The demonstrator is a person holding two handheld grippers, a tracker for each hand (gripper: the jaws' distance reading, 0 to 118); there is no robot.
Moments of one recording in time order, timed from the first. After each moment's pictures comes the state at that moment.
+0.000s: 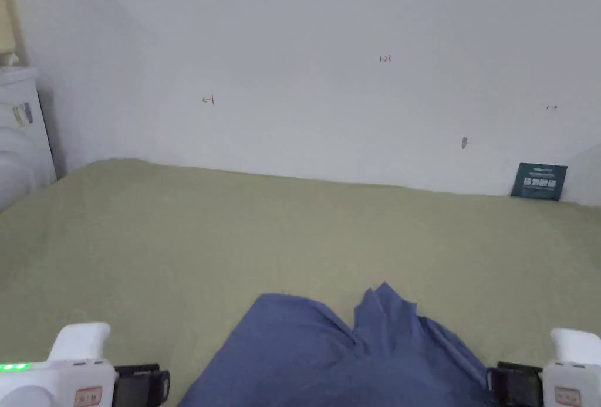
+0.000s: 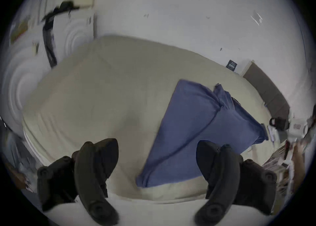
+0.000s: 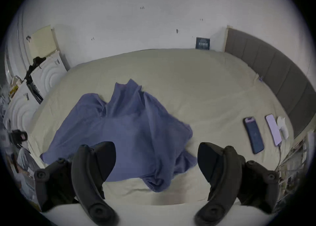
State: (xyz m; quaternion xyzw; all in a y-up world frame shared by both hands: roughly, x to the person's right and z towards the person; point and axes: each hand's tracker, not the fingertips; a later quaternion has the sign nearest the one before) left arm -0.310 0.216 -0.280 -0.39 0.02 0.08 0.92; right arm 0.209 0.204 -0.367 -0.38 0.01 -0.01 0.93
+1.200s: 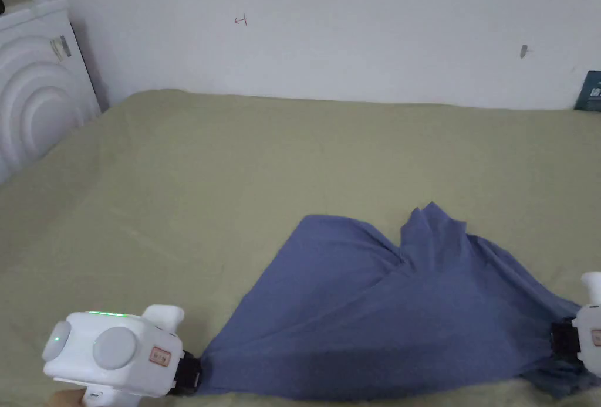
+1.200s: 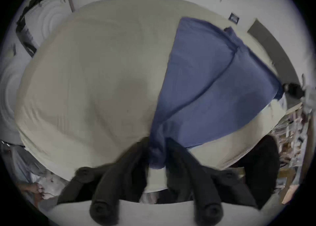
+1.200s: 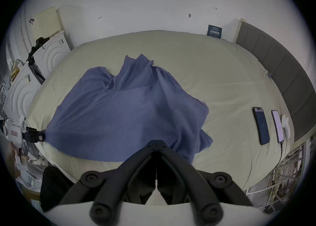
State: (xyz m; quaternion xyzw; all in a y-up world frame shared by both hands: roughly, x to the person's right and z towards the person) left arm -0.347 0.097 -0.298 -0.56 -0.04 0.09 0.83; right arm 0.186 0.172 -0.354 -0.45 0.05 0.01 0.89
